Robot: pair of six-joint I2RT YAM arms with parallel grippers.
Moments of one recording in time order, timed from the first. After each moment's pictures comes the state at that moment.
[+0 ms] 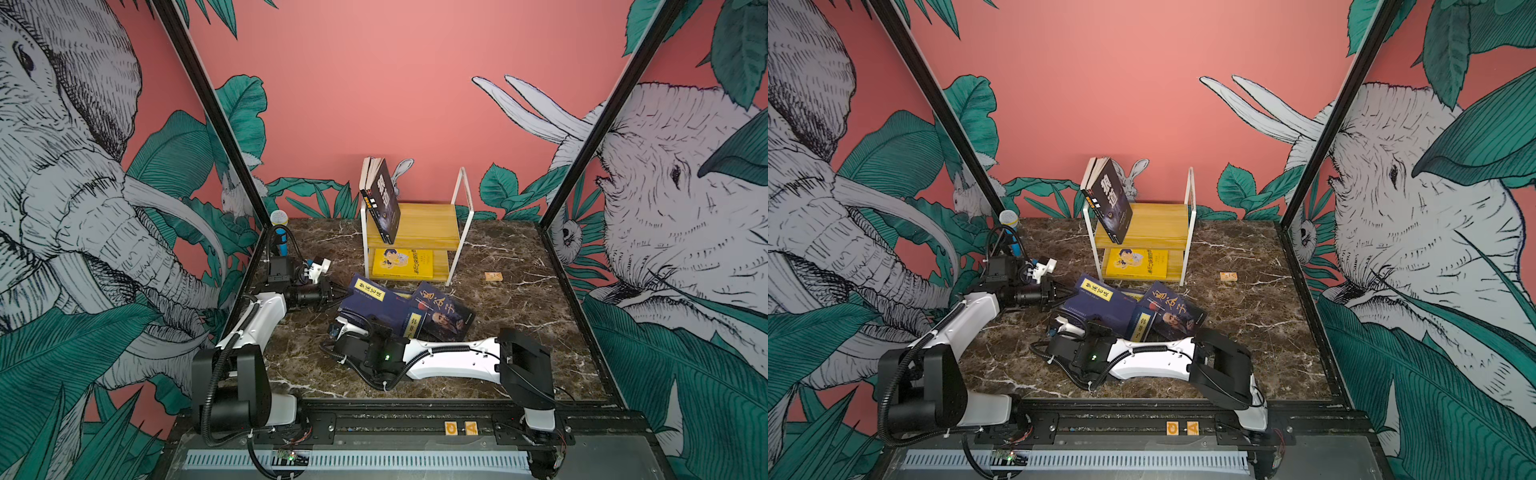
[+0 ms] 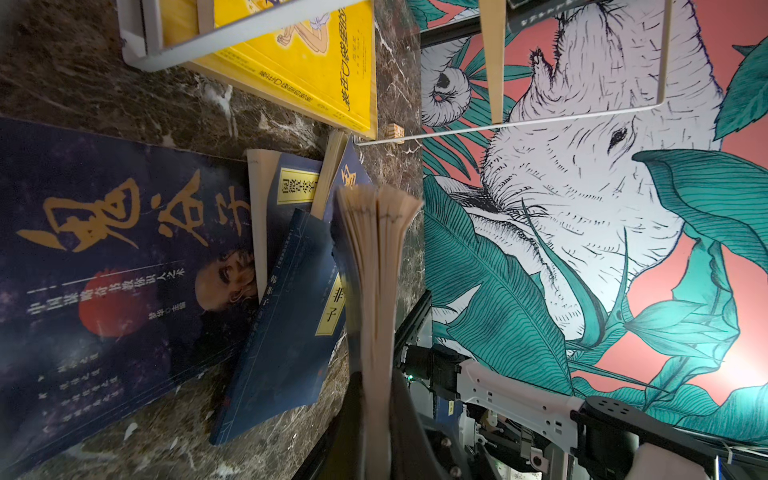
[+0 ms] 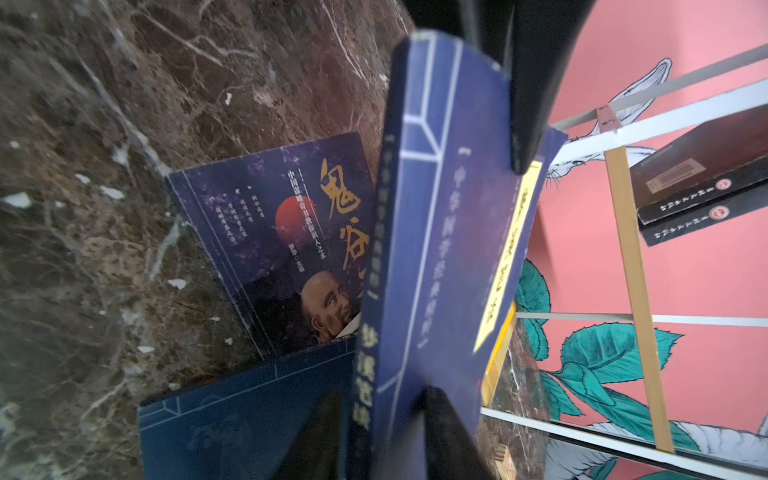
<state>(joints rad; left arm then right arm) 0.05 1.38 0.89 -0.54 1.14 -0.38 1.36 1.96 1.46 -0.45 0.91 -0.17</state>
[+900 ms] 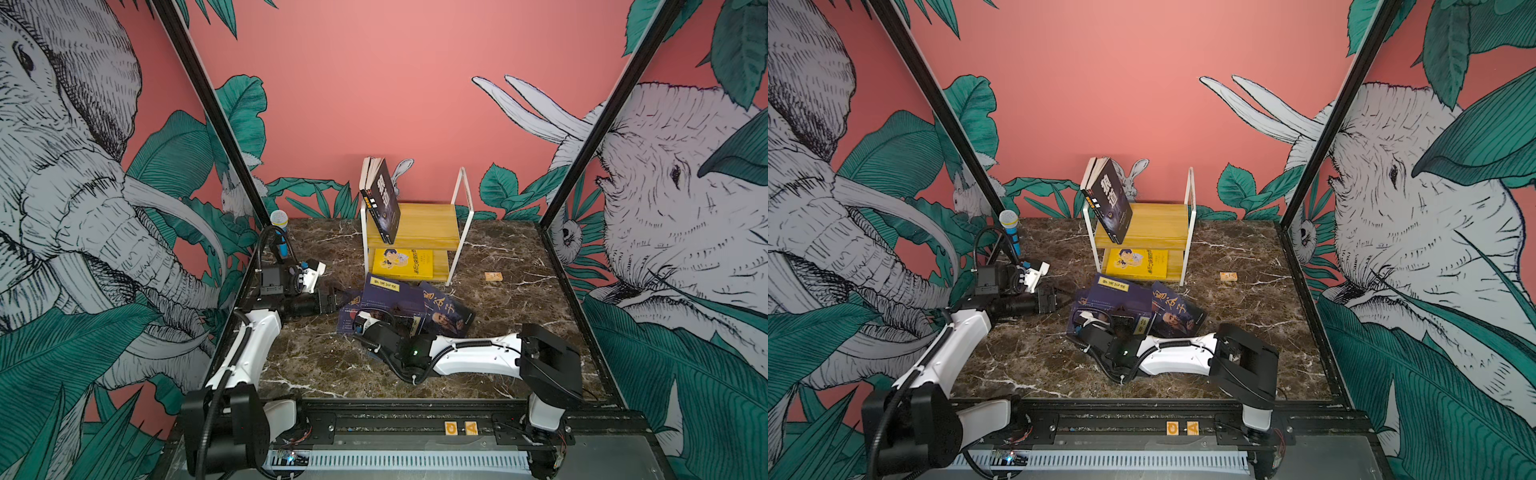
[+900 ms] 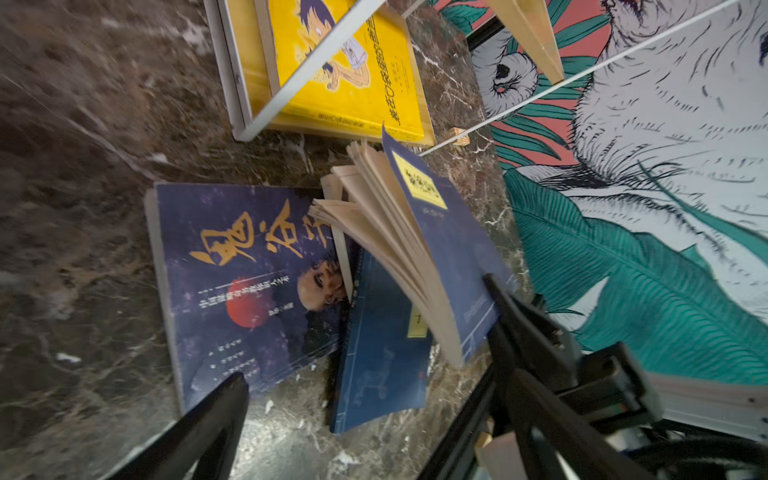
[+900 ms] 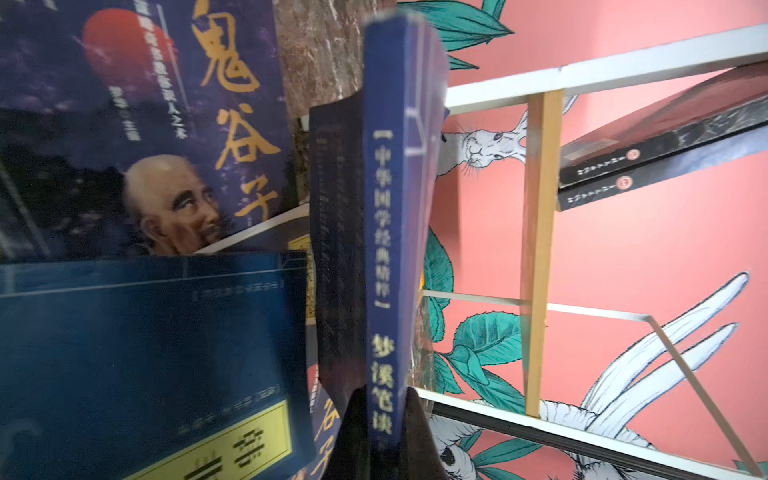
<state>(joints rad) 0.07 1.15 0.79 -0.57 0.89 -0.07 1.26 1.78 1.12 -0.08 1.02 -0.70</state>
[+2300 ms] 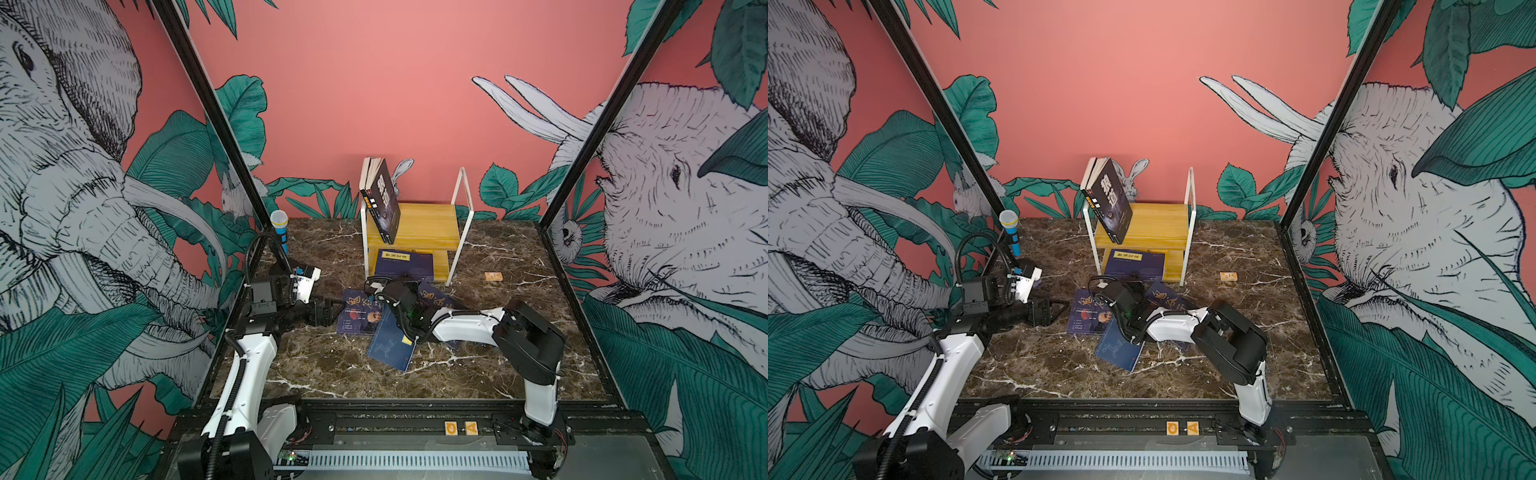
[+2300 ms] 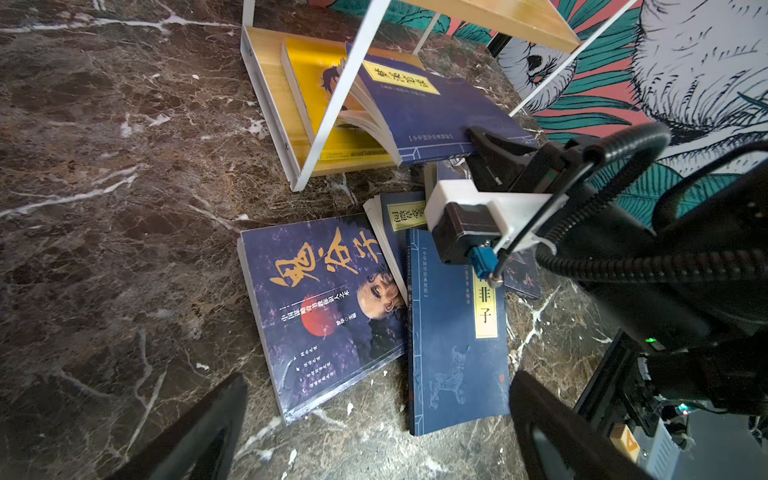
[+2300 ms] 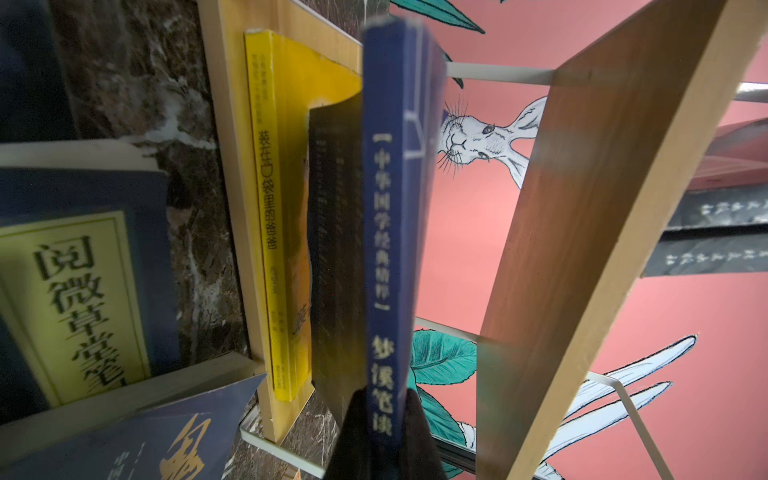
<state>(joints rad) 0.10 0.98 0.71 -0.54 0.79 0.13 0.98 1.93 1.16 0.31 0.90 -1.24</state>
